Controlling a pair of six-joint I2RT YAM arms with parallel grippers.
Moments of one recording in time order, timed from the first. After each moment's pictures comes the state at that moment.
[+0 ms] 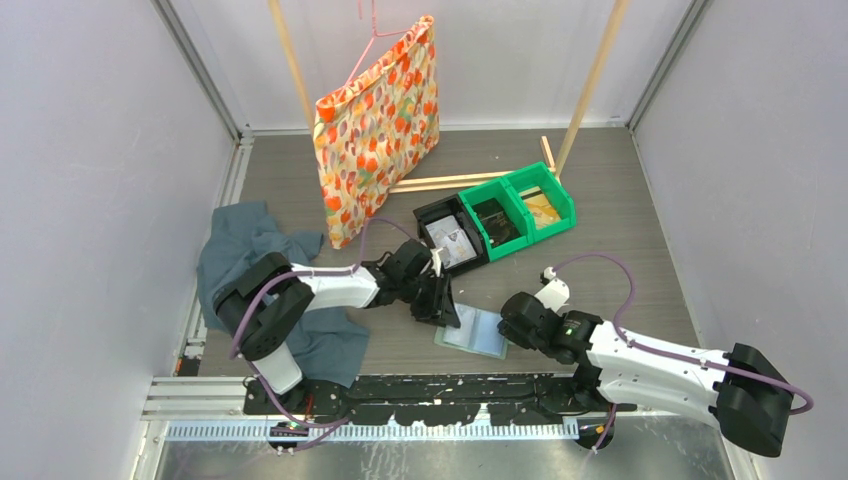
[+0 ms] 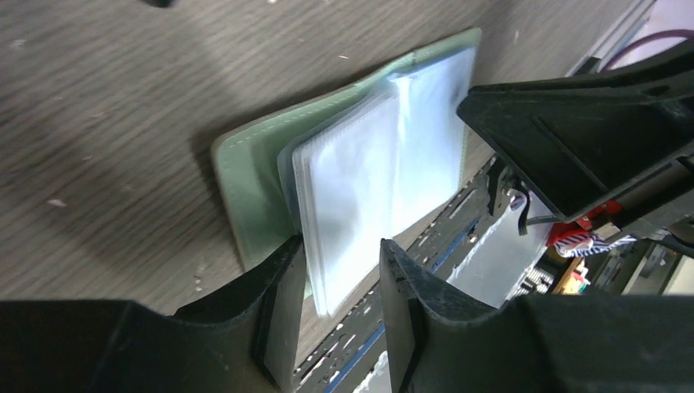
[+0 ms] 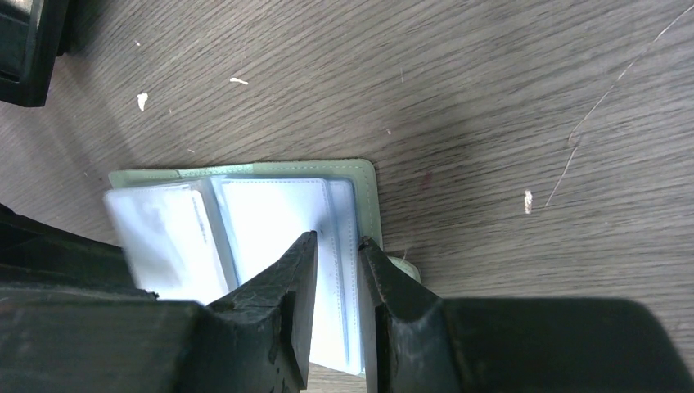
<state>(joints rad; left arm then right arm) -0.86 1.67 0.78 0.00 0.47 -0.81 0.97 0.88 0.33 -0.49 0.41 1.37</state>
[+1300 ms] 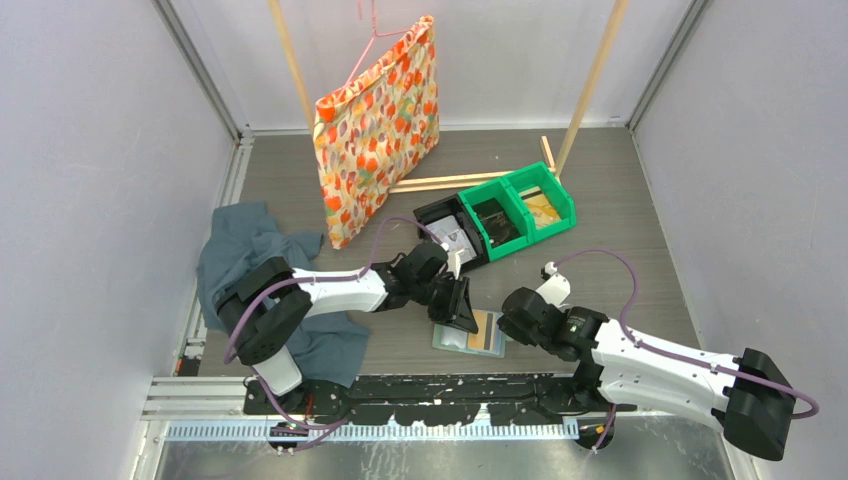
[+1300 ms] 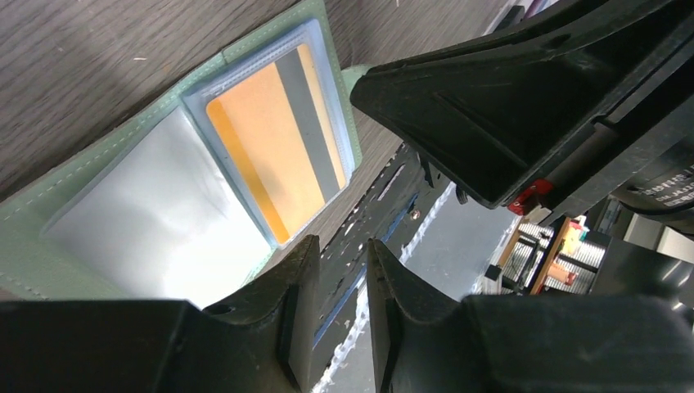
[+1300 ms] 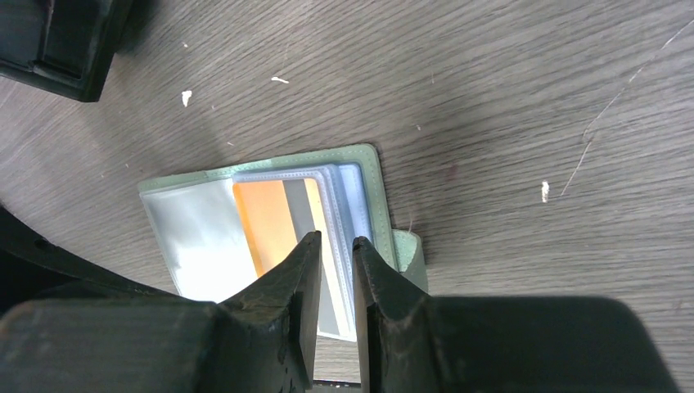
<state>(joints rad) -0.95 1.67 0.85 0.06 0.54 -0.83 0.97 0.85 0.39 -0.55 0.40 1.37</state>
